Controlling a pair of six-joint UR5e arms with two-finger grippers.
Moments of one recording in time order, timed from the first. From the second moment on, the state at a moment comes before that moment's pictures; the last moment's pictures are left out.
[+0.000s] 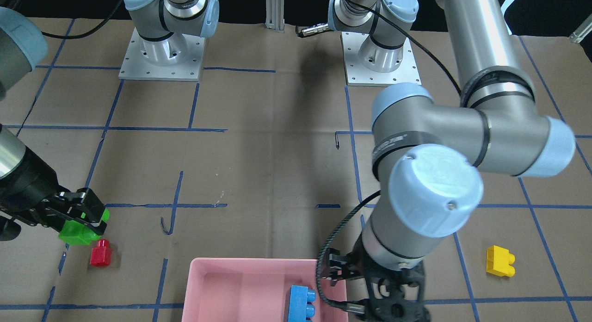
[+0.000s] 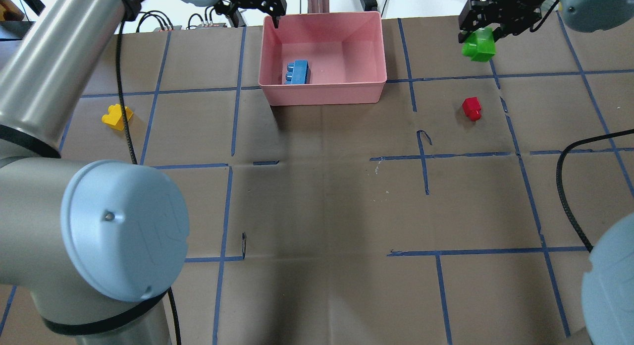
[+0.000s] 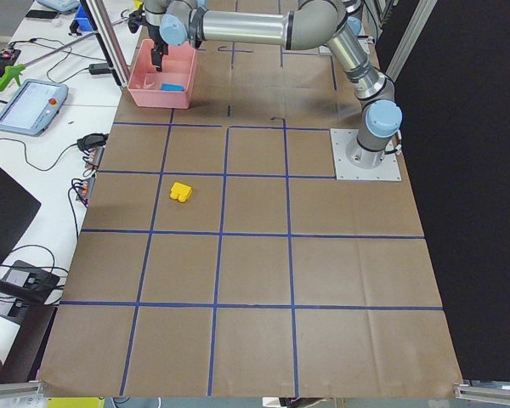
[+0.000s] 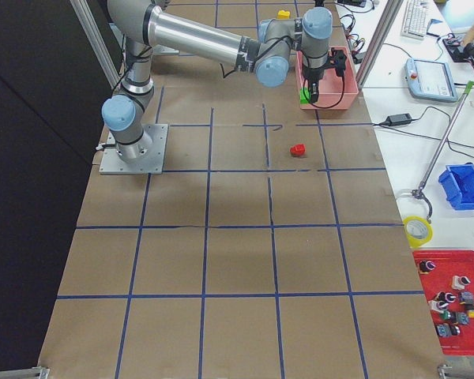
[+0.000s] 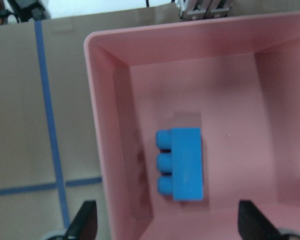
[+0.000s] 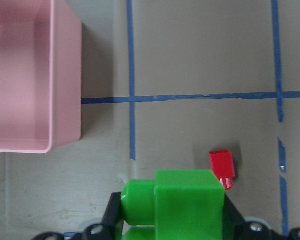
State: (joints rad) left arm -1.65 -2.24 -0.89 -1.46 1.56 0.03; right arm 1.42 -1.21 1.38 -1.91 -1.34 -0.07
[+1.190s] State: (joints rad) left arm -1.11 -2.10 -1.03 -1.63 1.51 0.55; right arm 1.80 -0.70 0.87 -1.93 -1.33 0.31
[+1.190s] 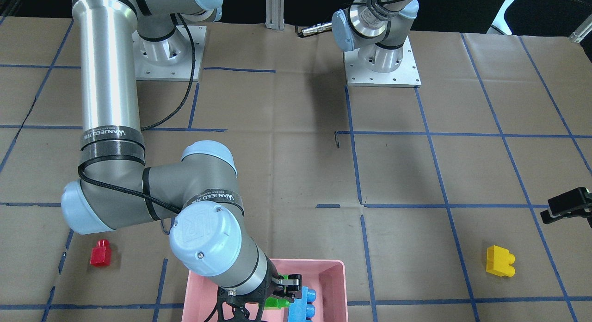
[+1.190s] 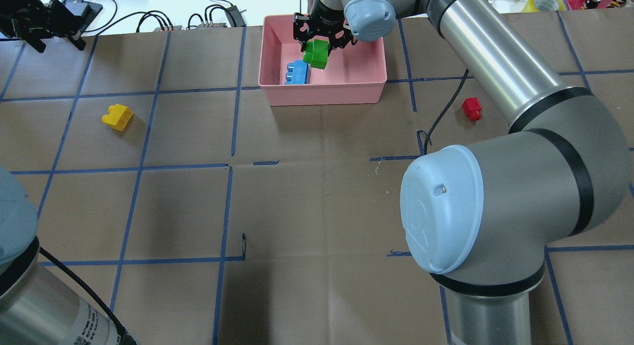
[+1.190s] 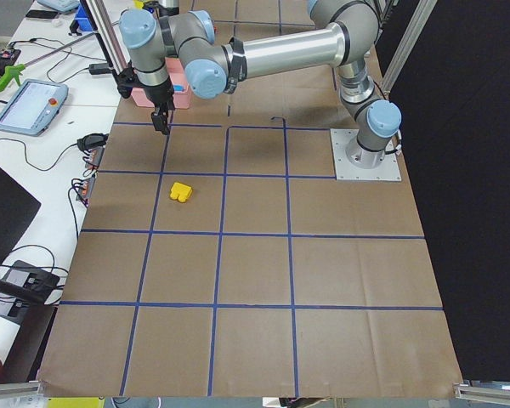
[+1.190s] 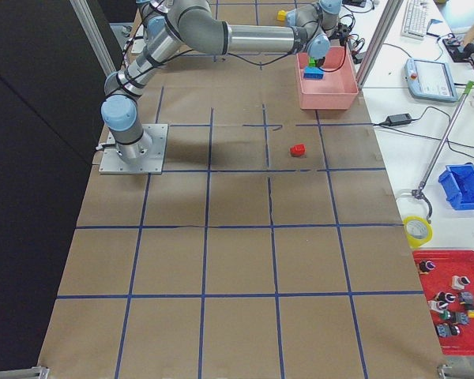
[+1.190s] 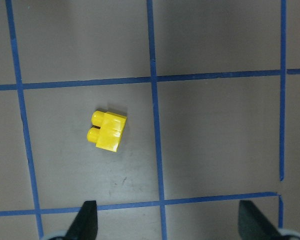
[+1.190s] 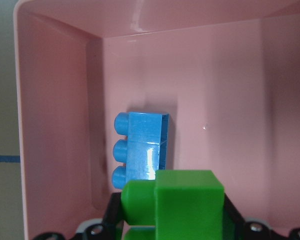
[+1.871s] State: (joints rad) left arm -1.07 -2.28 -1.05 -1.45 1.52 0.64; right arm 1.81 -0.69 0.86 -2.05 -1.41 0.31
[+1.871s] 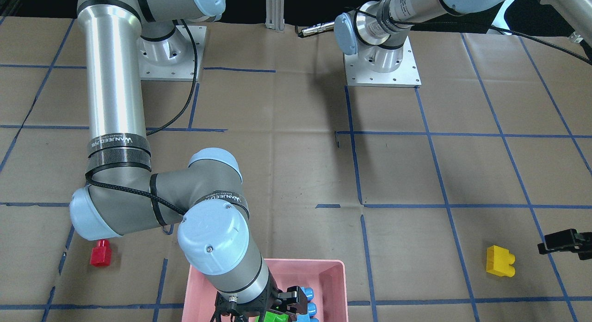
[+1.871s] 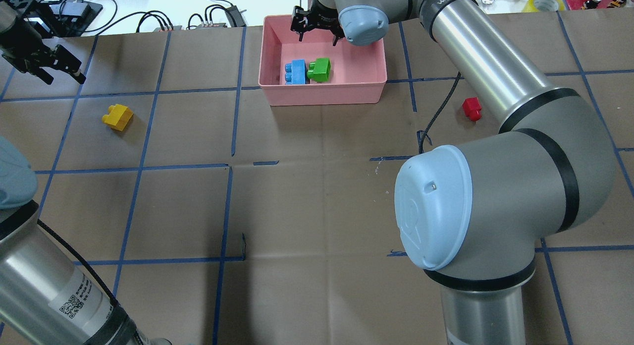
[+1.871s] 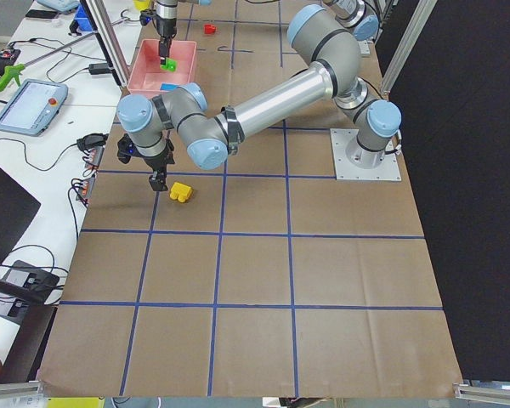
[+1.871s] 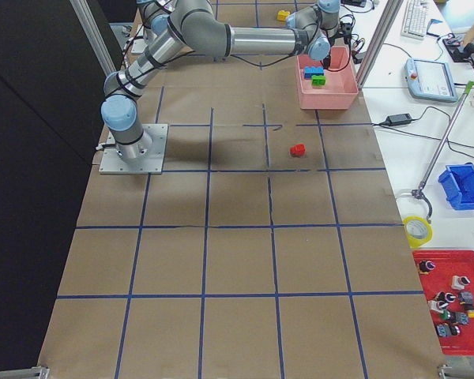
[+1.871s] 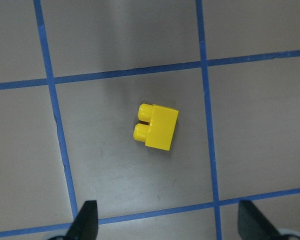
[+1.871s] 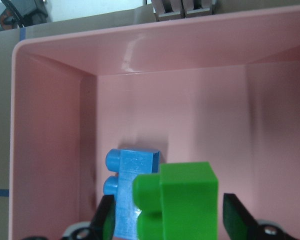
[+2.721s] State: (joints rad) left arm -1.13 -2.29 -1.31 -1.19 1.56 0.86; right arm 1.77 -0.85 0.88 -1.80 -1.47 0.16
